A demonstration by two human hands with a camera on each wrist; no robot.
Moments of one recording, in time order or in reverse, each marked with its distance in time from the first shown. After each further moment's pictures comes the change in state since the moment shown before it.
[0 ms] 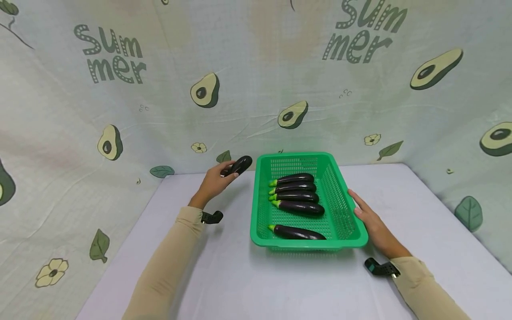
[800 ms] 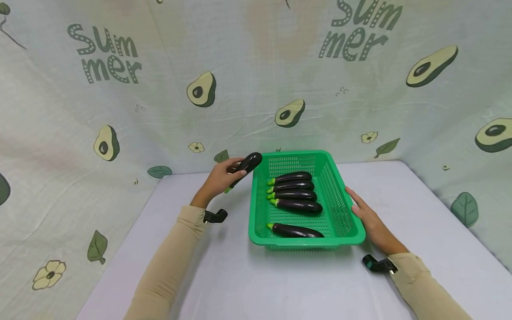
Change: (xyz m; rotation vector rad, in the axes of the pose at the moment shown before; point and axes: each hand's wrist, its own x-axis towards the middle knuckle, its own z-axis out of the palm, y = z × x) left_hand 0.002 0.038 0.004 -0.115 -0.099 0.058; right_hand 0.001 0.002 -0.001 -0.015 0.003 0.011
